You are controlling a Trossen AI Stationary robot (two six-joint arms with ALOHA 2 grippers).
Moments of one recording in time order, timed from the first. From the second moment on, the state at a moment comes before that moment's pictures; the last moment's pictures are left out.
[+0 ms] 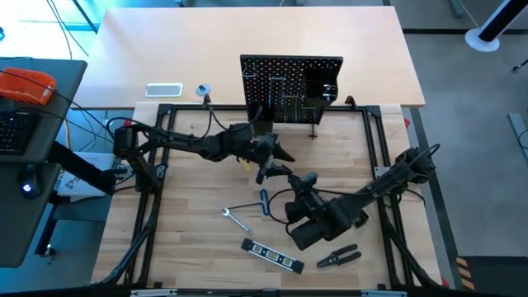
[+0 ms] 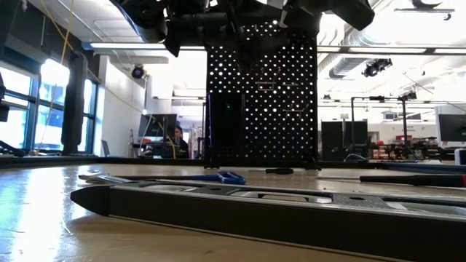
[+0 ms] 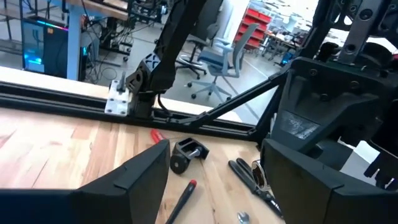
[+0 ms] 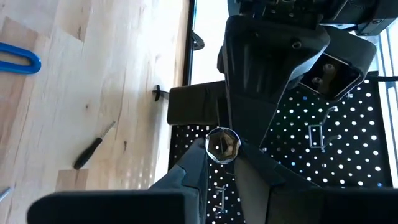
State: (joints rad) left arm 0.15 1.74 1.06 0.56 0.44 -0.25; right arm 0.53 1.80 1.51 -1.05 1.23 -0.06
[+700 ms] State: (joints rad) left arm 0.17 1.74 1.06 0.51 0.45 -0.24; right arm 0.50 1.80 1.51 -1.17 1.22 0.04
